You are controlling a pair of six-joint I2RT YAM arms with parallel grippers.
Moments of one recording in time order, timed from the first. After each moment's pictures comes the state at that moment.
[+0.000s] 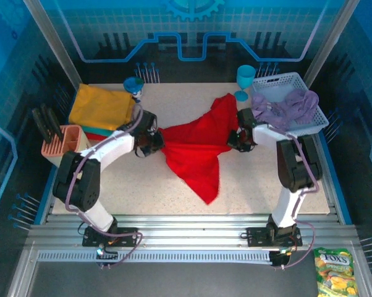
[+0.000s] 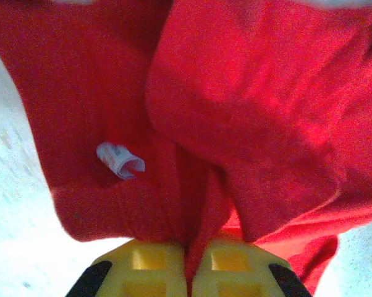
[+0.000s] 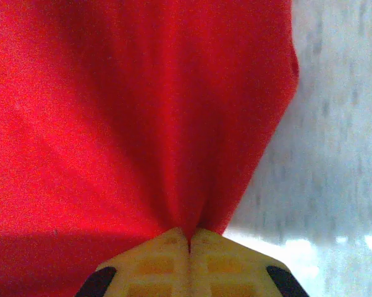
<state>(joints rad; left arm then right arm) -0.27 1.66 1.15 -0.56 0.21 -0.74 0.24 1.80 1.10 -0.46 -0.14 0.61</state>
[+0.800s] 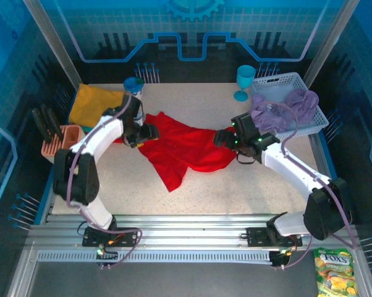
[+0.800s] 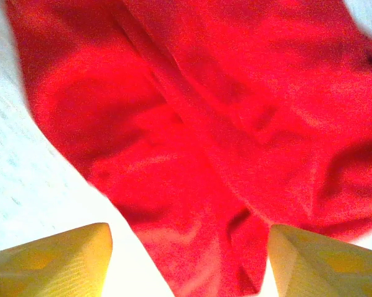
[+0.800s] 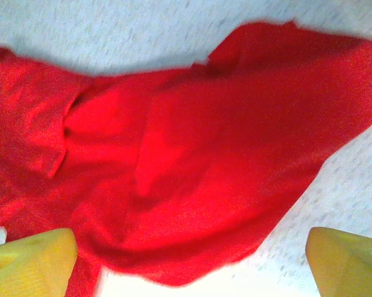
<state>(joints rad) -0.20 1.65 1.26 -0.83 0.28 -0.53 0.42 1.38 1.03 -0.56 0.05 0.67</state>
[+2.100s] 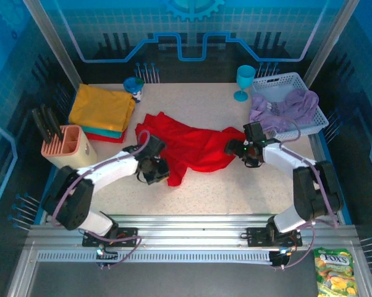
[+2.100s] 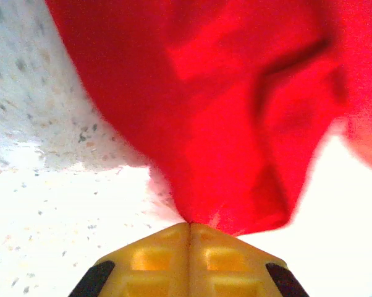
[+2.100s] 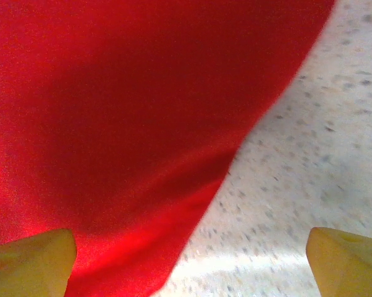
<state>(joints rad) -0.50 1.43 0.87 -0.65 0.22 -0.97 0.24 1.56 0.85 -0.39 -0.12 0.65</state>
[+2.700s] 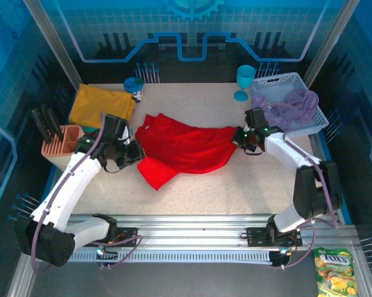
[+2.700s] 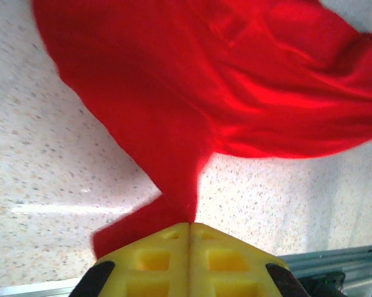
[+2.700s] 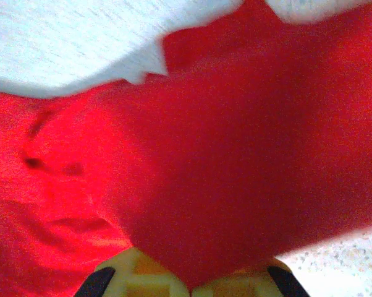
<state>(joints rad) -0.22 1.14 1.14 -1.06 0.27 -0.68 0.22 1.50 1.06 -0.53 -0.16 0.66</state>
